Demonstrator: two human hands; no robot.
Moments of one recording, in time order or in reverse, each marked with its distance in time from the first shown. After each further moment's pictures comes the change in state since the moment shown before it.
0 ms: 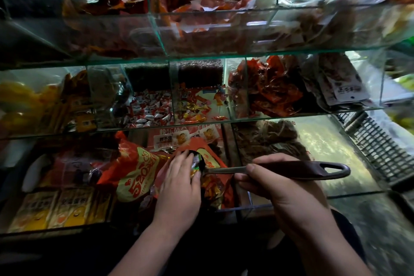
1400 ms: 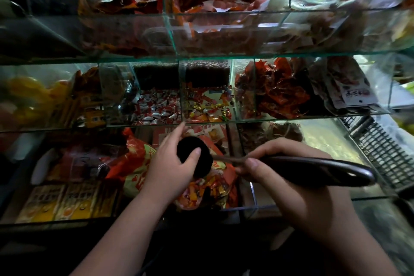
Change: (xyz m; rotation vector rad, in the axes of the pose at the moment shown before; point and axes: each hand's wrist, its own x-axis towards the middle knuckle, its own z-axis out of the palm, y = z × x) left_hand 0.031 -0.003 -0.047 -0.239 0.119 0.045; right_hand 0.003 -0.007 -0.011 -1.261 -0.261 -0.705
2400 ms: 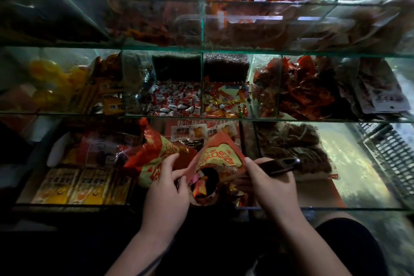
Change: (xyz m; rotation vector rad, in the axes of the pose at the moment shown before) left_hand -0.062 -0.043 -0.007 0.011 0.054 -0.249; right_hand 0.025 0.027 0.102 0.789 0.169 0.827
